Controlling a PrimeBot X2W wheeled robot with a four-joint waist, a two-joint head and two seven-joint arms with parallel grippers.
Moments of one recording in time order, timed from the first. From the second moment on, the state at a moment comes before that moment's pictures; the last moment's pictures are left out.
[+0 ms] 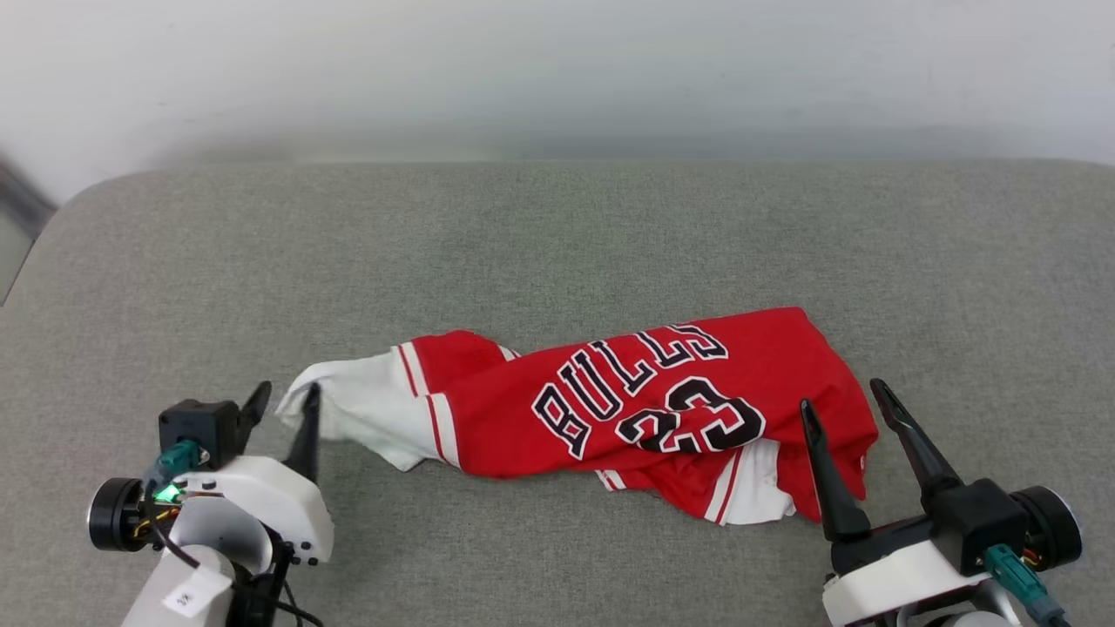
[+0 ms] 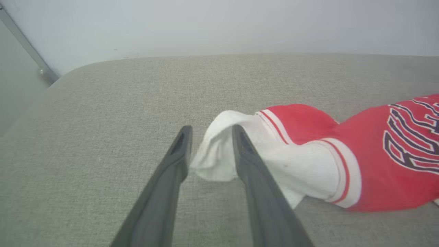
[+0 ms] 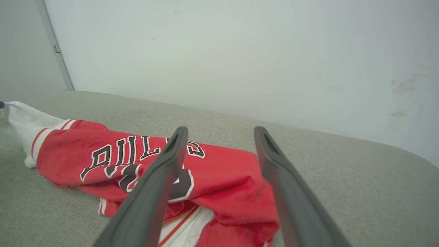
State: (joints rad) left arm -0.24 0.35 -0.20 0.35 -0.40 0.01 -0.04; right arm -0.02 -0.05 0.07 0.06 -0.03 0.13 -0.26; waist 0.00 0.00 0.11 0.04
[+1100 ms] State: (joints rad) left arm -0.08 0.24 -0.42 0.02 -0.28 -0.05 -0.12; right arm 0.02 -0.05 0.04 0.06 -0.04 0.13 -0.26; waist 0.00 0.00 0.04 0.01
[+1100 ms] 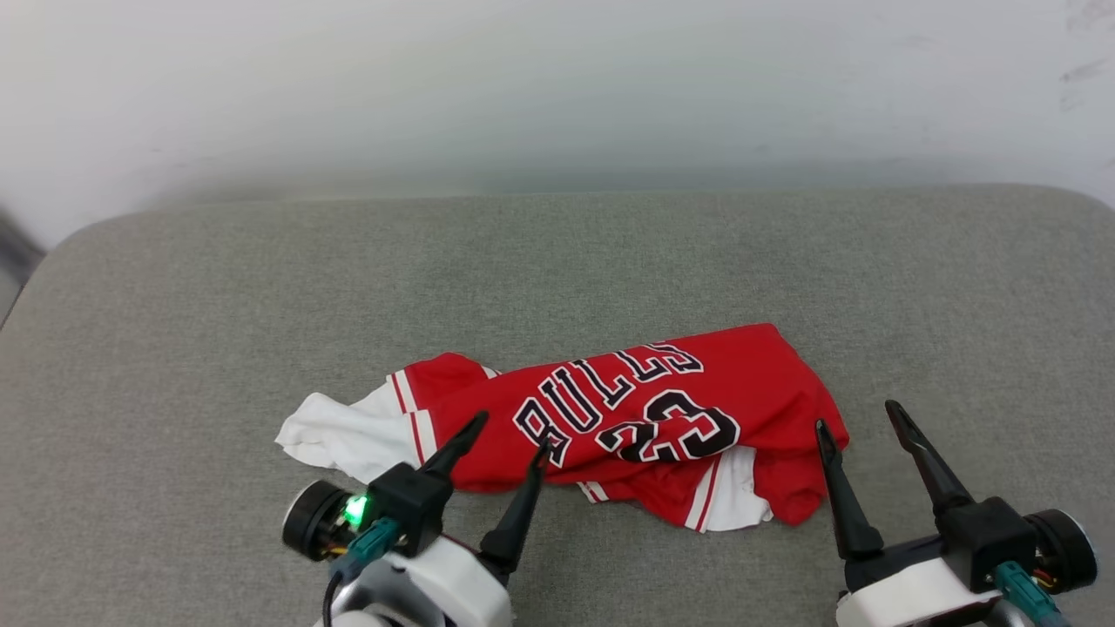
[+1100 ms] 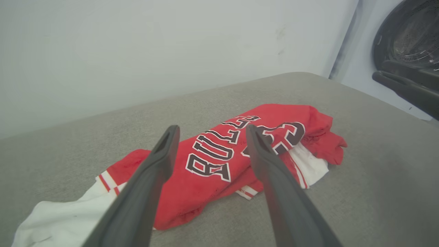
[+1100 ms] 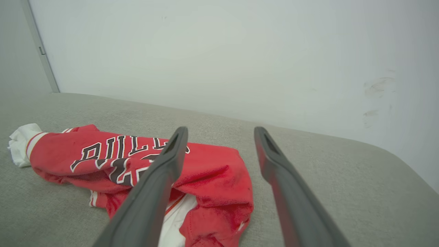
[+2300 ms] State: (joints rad) left arm -0.52 0.16 -0.63 0.38 -0.28 -0.10 0.20; right arm -0.05 -0.05 0.02 0.05 -0.03 0.13 -0.26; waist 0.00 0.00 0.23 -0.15
